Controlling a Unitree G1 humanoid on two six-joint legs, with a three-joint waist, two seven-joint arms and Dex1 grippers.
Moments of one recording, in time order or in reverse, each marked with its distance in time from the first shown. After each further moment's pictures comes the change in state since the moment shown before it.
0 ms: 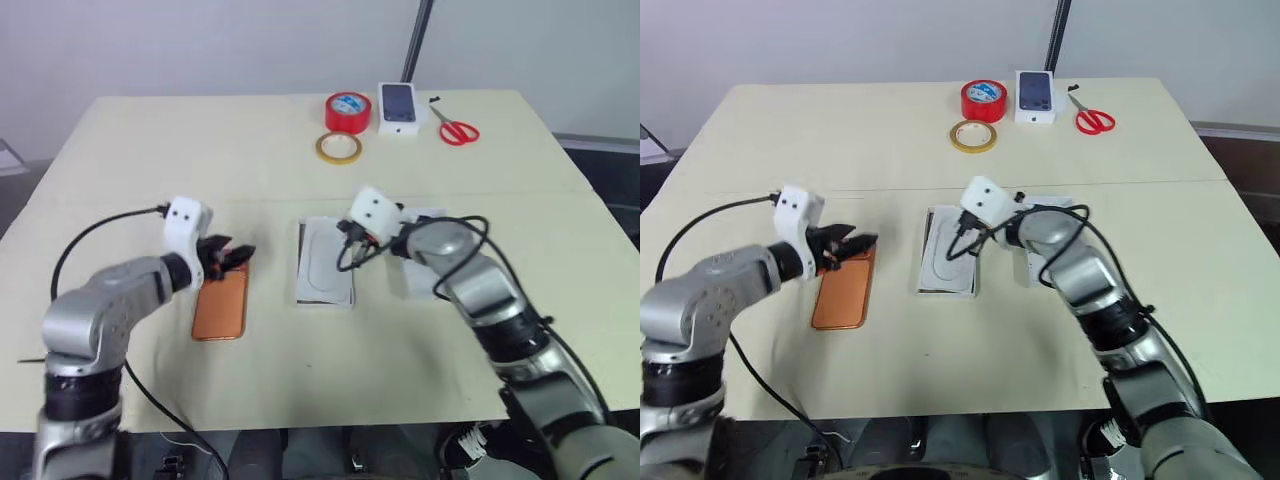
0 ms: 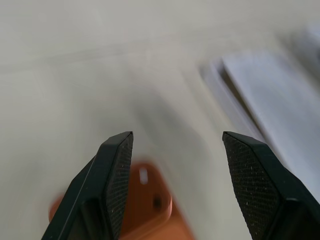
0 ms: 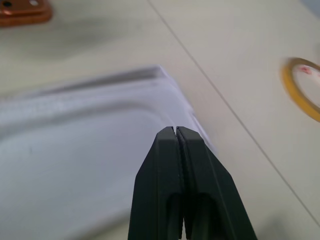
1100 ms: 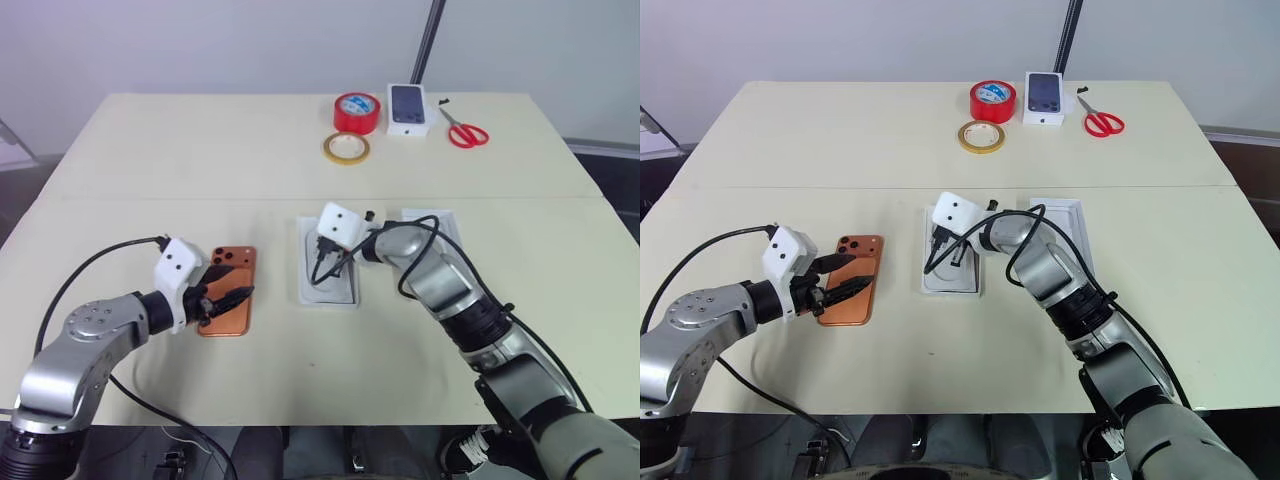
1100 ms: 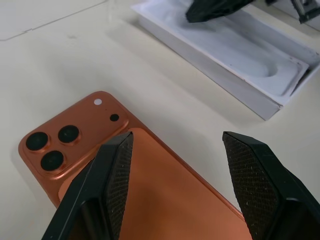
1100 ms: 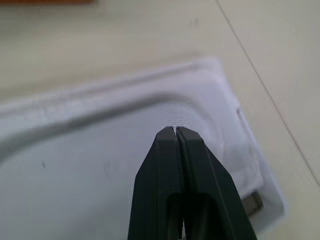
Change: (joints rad) left arm 0.247 0.089 -0.006 -0.078 0.038 -0.310 -0.191; right arm -0.049 0.047 0.096 0.128 -0.124 -0.037 0.060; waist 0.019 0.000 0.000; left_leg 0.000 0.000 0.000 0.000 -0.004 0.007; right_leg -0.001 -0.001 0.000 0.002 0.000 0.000
